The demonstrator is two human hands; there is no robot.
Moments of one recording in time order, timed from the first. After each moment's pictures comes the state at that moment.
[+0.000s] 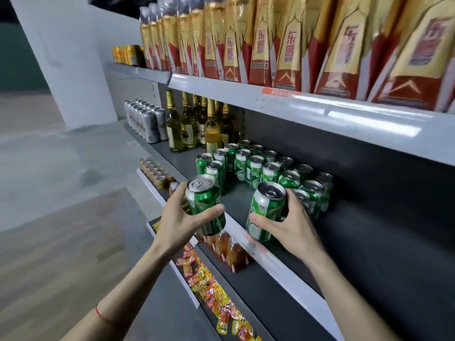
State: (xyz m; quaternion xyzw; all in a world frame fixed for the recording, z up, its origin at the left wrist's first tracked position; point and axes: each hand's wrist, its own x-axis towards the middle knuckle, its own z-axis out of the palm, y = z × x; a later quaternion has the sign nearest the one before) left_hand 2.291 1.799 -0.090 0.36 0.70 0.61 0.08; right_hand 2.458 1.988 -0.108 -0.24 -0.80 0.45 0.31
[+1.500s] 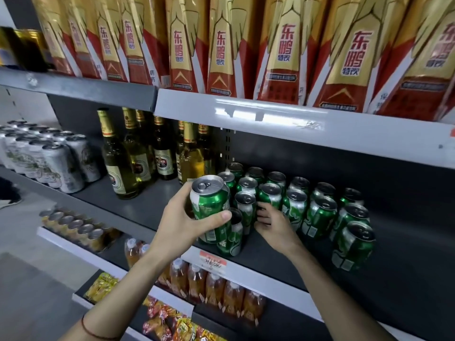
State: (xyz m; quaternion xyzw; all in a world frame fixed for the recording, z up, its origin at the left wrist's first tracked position) left_hand 2.017 1.902 -0.068 0.57 0.55 0.57 0.24; right_hand 2.219 2.058 -0.155 -0.47 -0.75 0.38 0.28
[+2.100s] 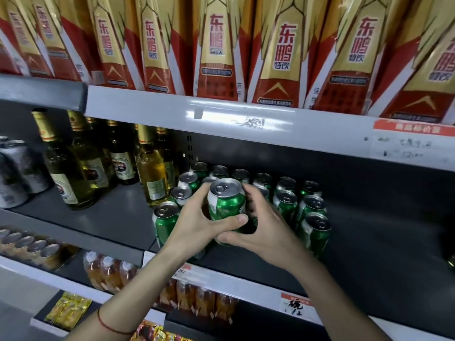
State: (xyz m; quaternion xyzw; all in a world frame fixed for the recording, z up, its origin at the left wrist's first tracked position) left_hand 2.099 1.950 -0.068 0.59 0.50 0.54 0.32; right_hand 2.276 1.994 -0.077 -0.37 -0.81 0.30 0.34
